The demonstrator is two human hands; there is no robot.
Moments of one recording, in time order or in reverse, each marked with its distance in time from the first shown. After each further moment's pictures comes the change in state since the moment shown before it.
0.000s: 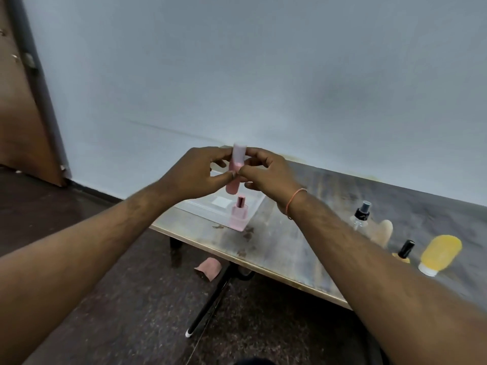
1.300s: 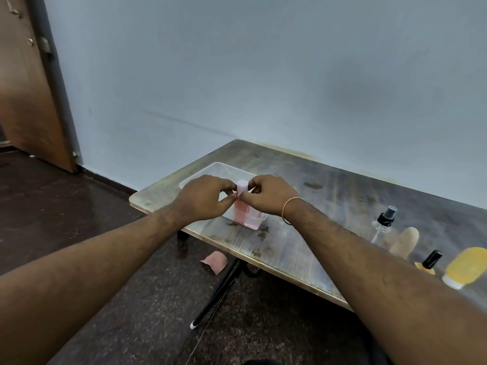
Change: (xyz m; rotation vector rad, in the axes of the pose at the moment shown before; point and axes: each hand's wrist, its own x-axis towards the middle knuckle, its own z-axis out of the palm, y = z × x) left_hand -0.039 -0.065 0.049 0.235 -0.098 -0.197; right_hand 0.032 0.058 0.029 -0.844 -0.204 0.107
